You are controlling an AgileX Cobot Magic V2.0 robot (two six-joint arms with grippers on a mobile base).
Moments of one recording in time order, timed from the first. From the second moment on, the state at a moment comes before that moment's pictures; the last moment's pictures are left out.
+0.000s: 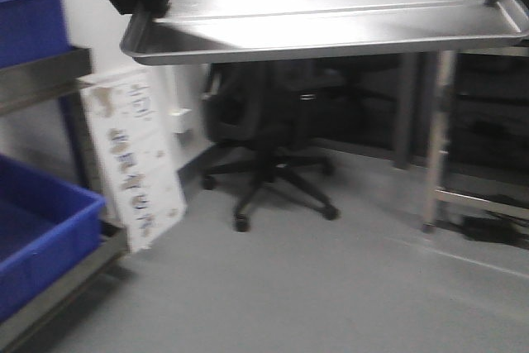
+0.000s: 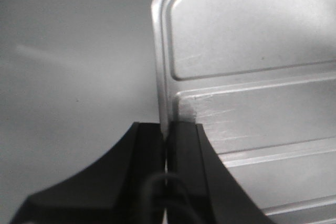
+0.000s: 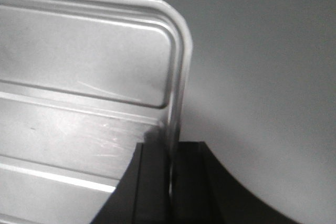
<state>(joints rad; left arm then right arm) -0.75 1.52 -1.47 0.09 1.08 -0.53 0.46 1.33 -1.30 -0.12 1.08 0.44</state>
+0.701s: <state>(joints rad) -0.75 1.52 -1.47 0.09 1.08 -0.53 0.46 1.33 -1.30 -0.12 1.08 0.44</state>
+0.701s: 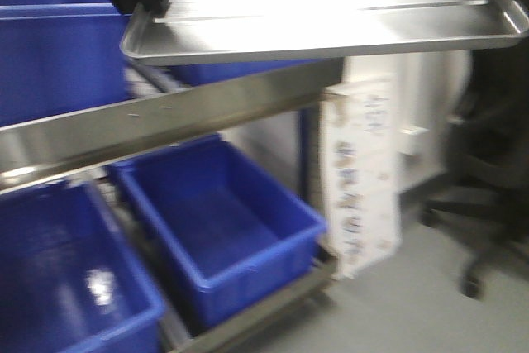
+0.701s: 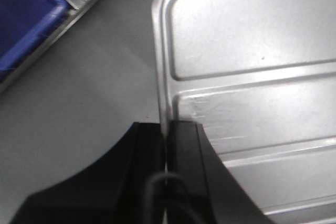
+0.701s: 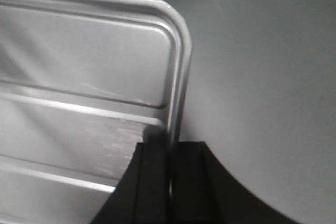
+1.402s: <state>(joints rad) -0.75 1.52 -1.47 0.09 1.08 -0.53 0.46 1.33 -1.30 -0.12 1.08 0.44</state>
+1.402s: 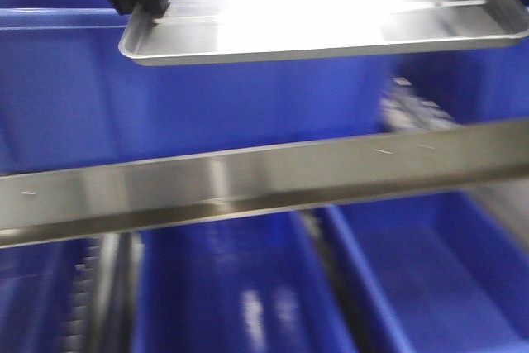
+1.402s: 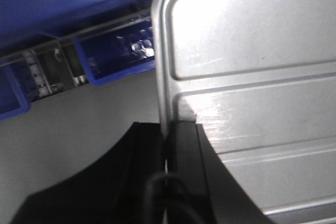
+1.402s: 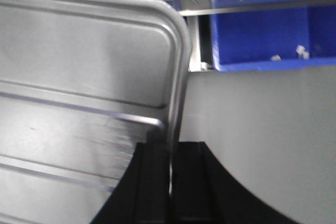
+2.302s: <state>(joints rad) -0.75 1.52 -1.47 0.09 1.09 -0.53 0.46 1.33 -1.30 -0.12 1.08 0.44</state>
